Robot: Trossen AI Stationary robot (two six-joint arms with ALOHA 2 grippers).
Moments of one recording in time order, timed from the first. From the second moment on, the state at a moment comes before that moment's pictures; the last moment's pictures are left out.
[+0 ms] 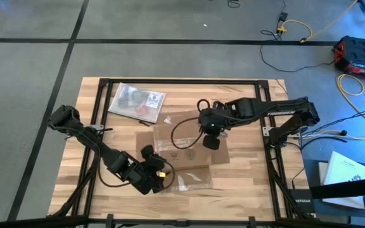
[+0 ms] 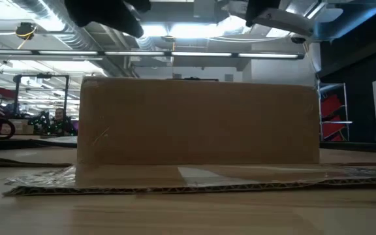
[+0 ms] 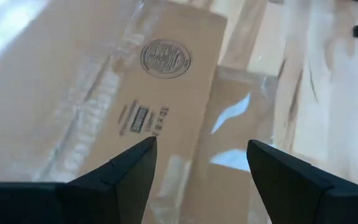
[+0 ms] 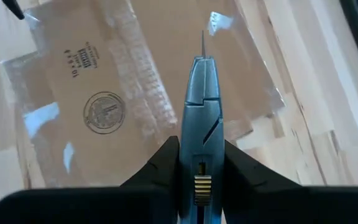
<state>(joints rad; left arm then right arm) -0.60 1.64 1.21 -0.50 -0.68 -0.75 0.11 1.58 1.65 -1.19 0.17 0.34</state>
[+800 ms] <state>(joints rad) -0.43 1.63 1.34 -0.69 -0.72 -0.36 0.17 1.56 1.65 -0.84 0.42 0.55</state>
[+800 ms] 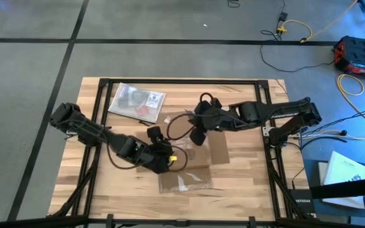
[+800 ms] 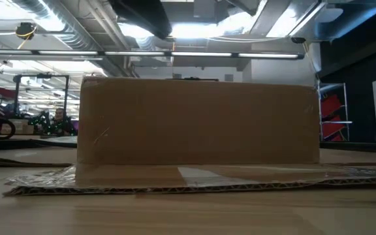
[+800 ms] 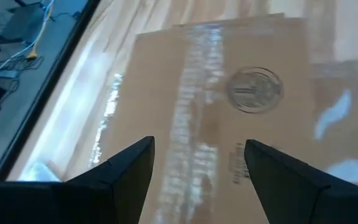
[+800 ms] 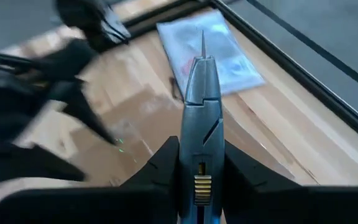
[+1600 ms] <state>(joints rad) -0.42 1.63 1.37 -0.46 -0.88 0.01 0.03 1.41 1.26 -0.16 0.05 0.81</state>
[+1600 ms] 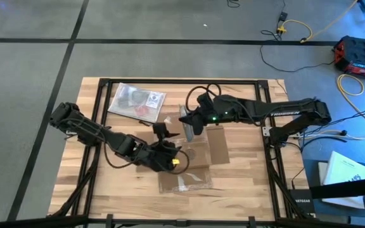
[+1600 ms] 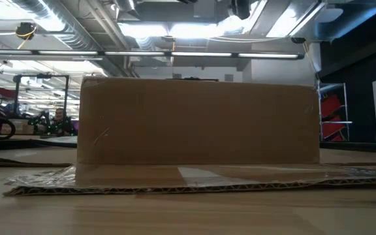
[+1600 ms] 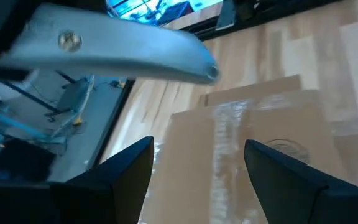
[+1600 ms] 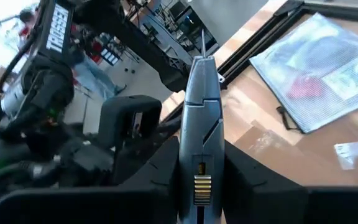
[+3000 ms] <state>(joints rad) -0.37 1.63 1.36 -0.45 -0.81 -0.03 0.05 1.55 1.26 -0.04 0.10 0.79</state>
